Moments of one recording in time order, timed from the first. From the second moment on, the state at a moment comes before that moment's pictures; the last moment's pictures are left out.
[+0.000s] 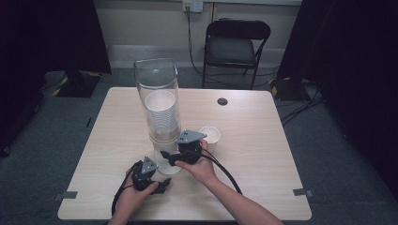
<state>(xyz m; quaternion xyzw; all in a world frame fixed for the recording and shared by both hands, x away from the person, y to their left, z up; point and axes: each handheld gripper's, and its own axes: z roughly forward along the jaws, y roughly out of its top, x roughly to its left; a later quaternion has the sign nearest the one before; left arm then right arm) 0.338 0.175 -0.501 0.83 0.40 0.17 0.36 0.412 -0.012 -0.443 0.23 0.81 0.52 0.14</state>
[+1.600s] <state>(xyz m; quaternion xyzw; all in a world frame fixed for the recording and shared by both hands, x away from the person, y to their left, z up) 0.338 0.175 -0.501 0.81 0.42 0.18 0.36 0.365 -0.083 -0.482 0.20 0.87 0.44 0.12</state>
